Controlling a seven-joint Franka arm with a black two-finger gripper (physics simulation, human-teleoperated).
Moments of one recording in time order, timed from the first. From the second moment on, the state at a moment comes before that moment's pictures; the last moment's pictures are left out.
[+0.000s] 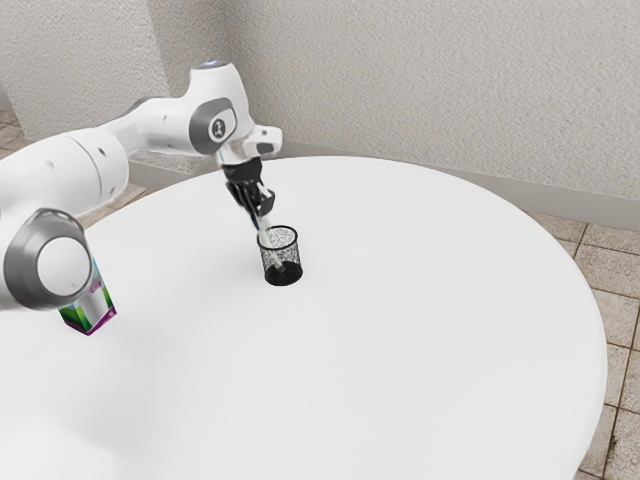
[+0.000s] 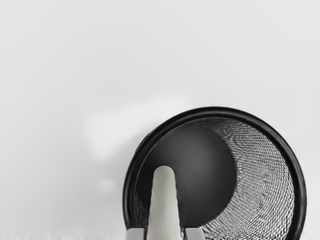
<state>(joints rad) 0.28 0.92 -0.35 -0.88 0.19 1.79 0.31</state>
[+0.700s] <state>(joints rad) 0.26 0.64 -0.17 -1.11 0.19 1.76 0.30</state>
